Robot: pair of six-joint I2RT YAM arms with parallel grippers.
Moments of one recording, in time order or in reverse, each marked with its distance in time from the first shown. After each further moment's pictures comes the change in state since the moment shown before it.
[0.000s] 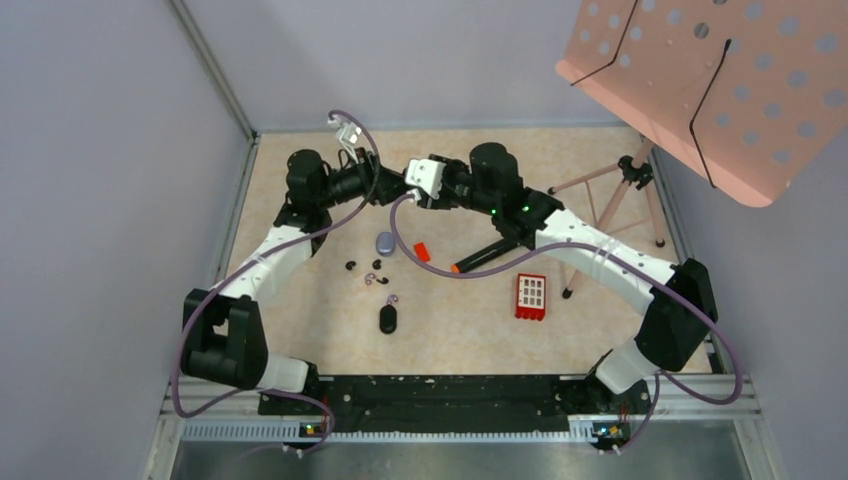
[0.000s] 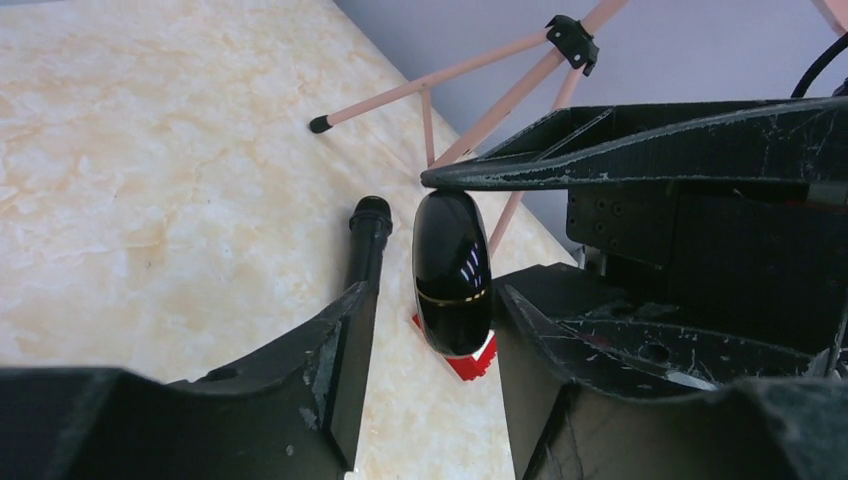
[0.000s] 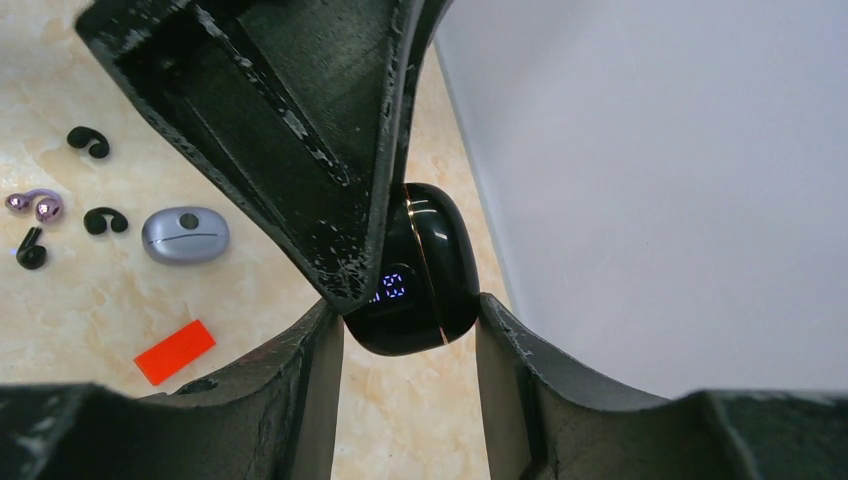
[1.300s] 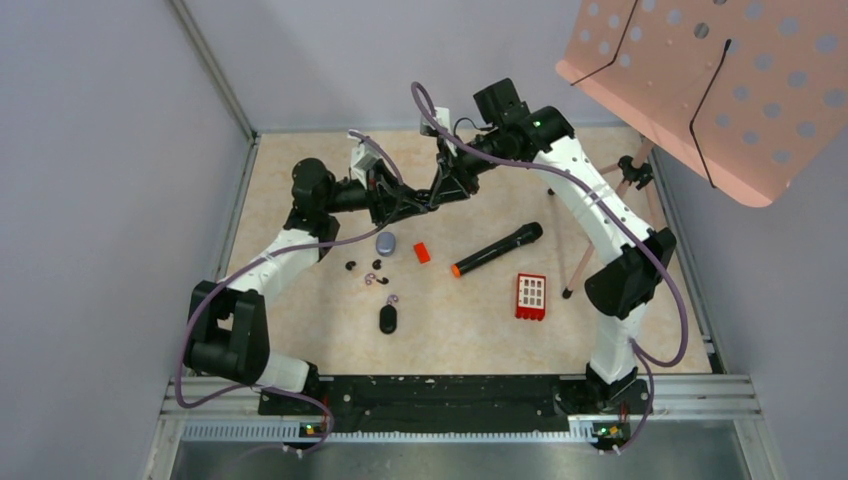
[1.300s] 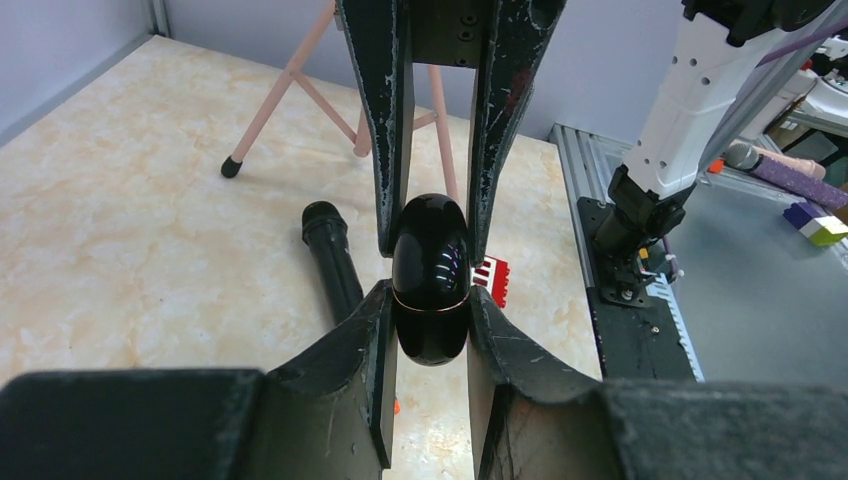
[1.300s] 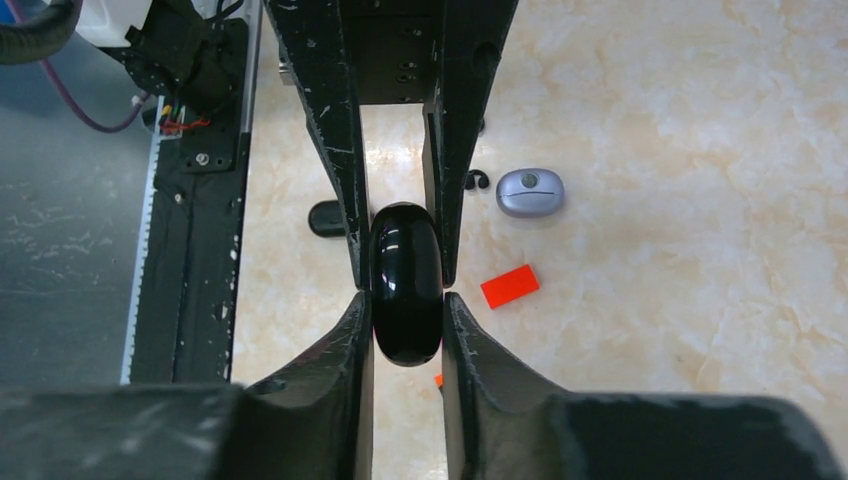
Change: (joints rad) left arm -0.043 0.043 -0.043 0.278 0.335 0.241; right arm -0.190 0.360 0.786 -1.051 -0.666 0.205
